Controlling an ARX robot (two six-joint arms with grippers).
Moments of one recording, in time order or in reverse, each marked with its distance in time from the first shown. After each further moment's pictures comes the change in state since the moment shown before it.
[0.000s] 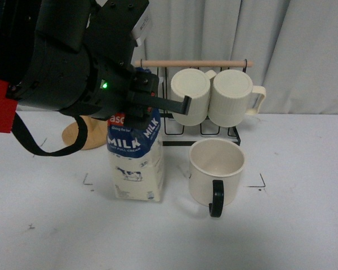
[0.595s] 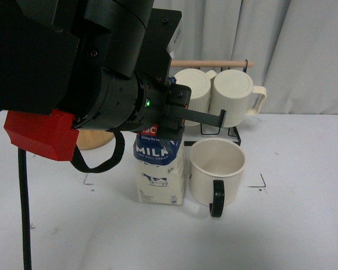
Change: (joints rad) left arm -0.090 0.075 0.013 0.087 -0.063 -0.047; right arm 0.000 0.000 0.000 0.000 0.000 0.000
